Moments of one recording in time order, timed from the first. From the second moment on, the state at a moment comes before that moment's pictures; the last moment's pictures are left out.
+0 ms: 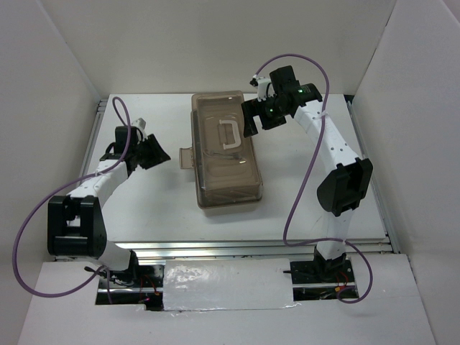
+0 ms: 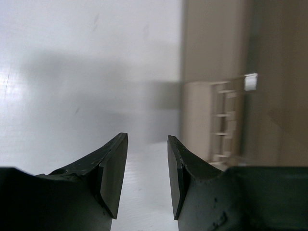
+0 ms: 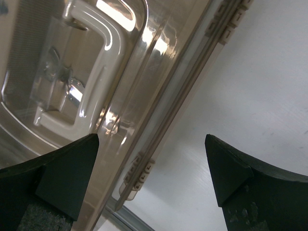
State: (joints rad) left arm 0.01 1.46 0.97 -0.21 0.30 -0.48; right arm 0.34 1.90 2.04 -1.04 -0.34 -0.06
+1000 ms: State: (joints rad) left arm -0.05 1.61 0.78 0.25 0.74 -0.67; right arm 0.35 1.93 2.03 -1.05 -0.43 -0.05
